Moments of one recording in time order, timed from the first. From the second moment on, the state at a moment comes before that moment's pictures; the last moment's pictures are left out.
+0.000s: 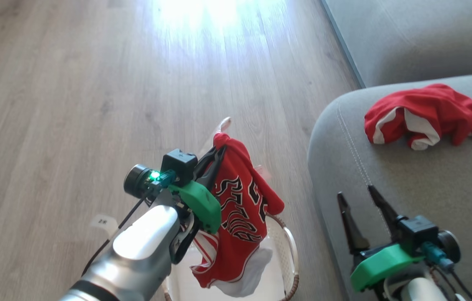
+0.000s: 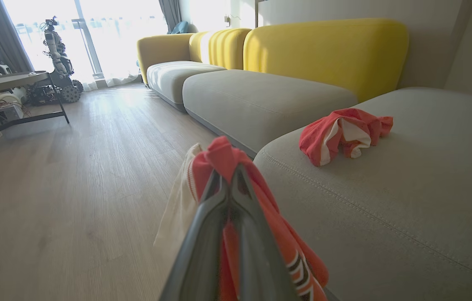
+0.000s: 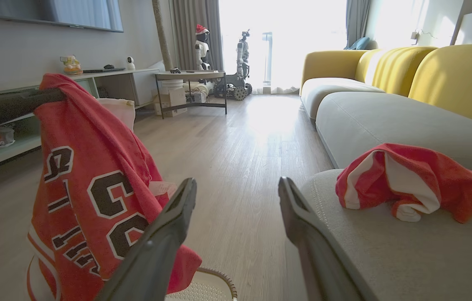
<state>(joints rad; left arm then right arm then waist) -0.75 0.08 -0.95 0.81 -0.64 0.02 -0.24 0.00 -0.05 0.08 0.24 0.09 0.13 -0.25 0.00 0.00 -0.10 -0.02</state>
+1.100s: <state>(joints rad) -0.91 0.05 -1.00 0.60 -0.66 0.04 -0.10 -0.33 -0.05 0.39 0.60 0.14 0.13 -0.25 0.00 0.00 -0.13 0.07</state>
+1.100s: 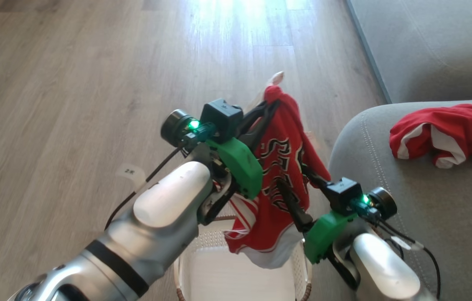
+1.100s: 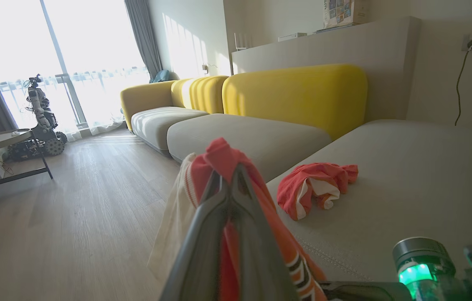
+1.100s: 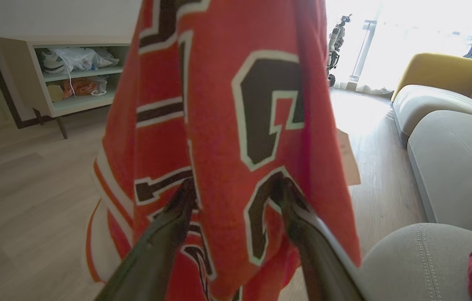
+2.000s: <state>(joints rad) -0.86 0.07 -1.02 0.65 -0.71 0.05 -0.14 -0.39 -0.06 0.31 0.60 0.11 0.13 -0.25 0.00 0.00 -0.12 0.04</state>
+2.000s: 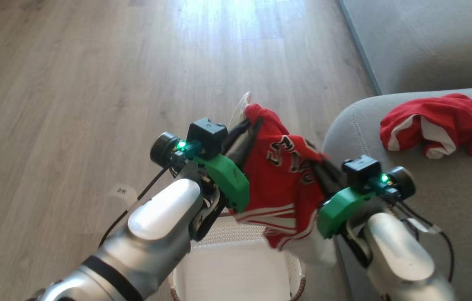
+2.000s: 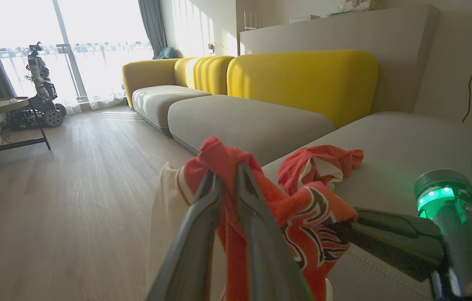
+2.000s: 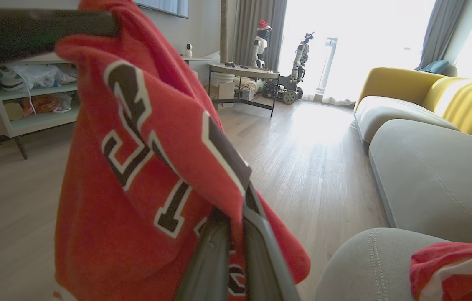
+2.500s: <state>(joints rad) -0.73 0.07 -1.05 0.66 -0.73 0.05 -0.21 -0.37 -0.15 0.17 0.49 0.05 0.13 -0.24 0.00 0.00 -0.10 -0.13</state>
